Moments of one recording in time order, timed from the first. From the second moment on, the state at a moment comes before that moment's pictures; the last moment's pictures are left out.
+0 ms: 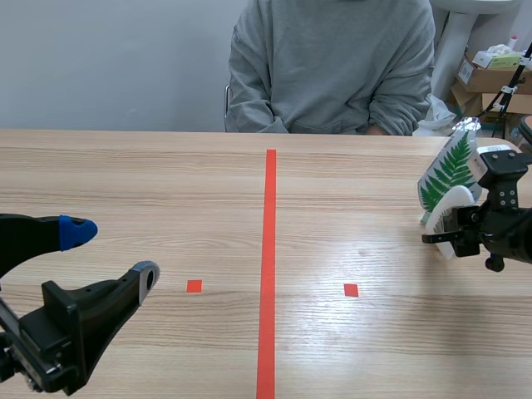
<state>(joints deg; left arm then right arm) 44.5 -26.6 -6.4 119.7 -21.6 -27.4 2.8 7.3 20.0 7.3 59.6 8.7 23.1 -14.5</state>
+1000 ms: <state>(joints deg) 44.5 -26.6 -6.4 119.7 -21.6 -27.4 2.9 -2.8 20.1 7.5 71.7 8.3 26.7 -16.1</state>
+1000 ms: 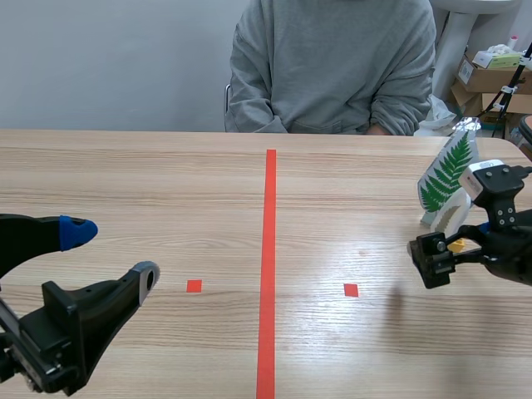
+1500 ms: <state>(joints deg) 44.5 -26.6 -6.4 119.7 -21.6 -27.4 2.9 -31.3 20.1 14.7 107.1 15.7 36.6 -19.1</state>
